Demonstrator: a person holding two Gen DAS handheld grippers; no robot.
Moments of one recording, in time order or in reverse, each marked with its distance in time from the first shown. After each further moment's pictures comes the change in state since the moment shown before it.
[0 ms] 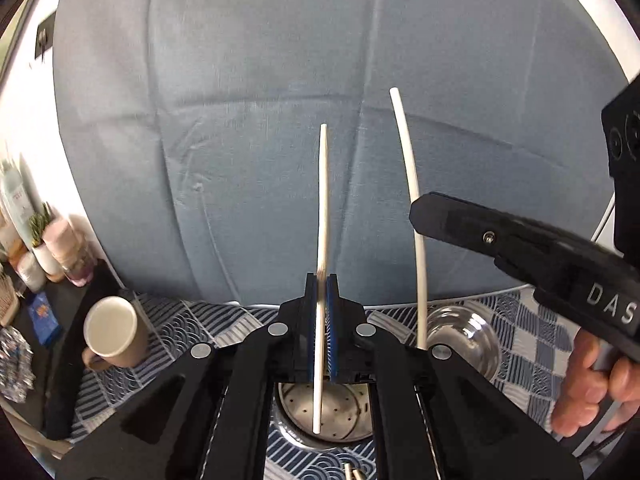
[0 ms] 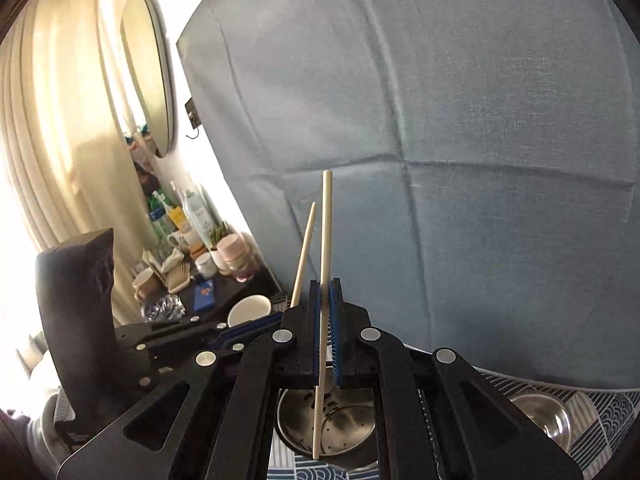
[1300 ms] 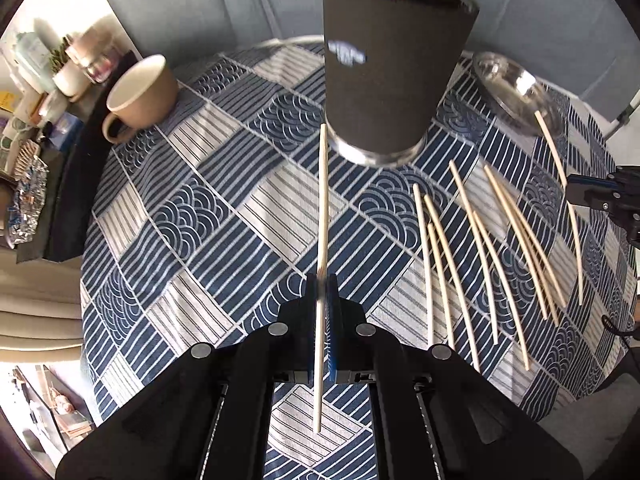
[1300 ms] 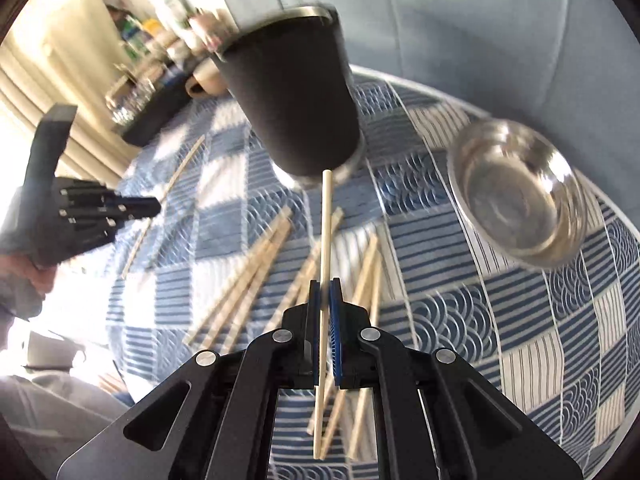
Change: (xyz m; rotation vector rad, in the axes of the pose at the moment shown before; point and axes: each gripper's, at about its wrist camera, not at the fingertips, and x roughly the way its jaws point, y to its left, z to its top) left arm -0.034 0.030 -0.175 0.059 0.601 0.176; right arm -0.057 -0.033 -0.198 -0.044 0.567 -0.046
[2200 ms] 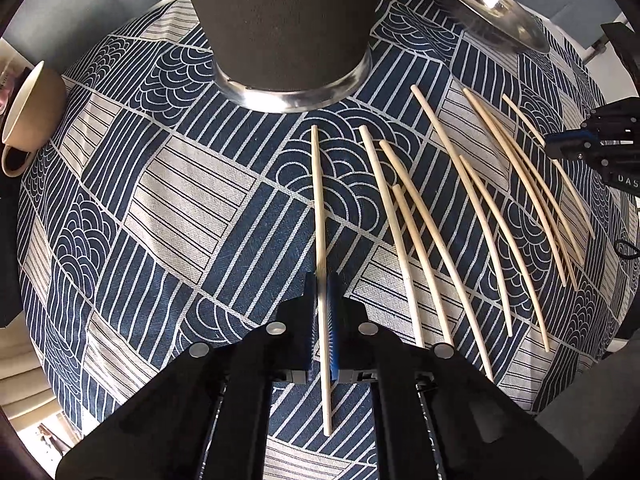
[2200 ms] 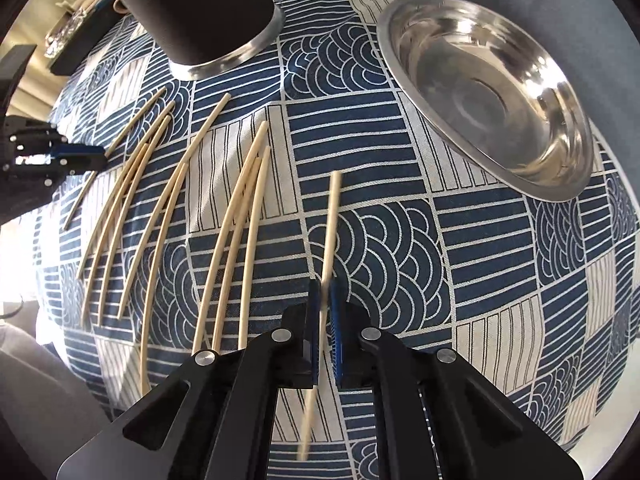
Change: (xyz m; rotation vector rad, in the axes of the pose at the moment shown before) left arm 0.090 -0.061 0.000 0.210 0.195 -0.122; right arm 0.085 -0.075 -0.029 0.016 0.368 -0.121
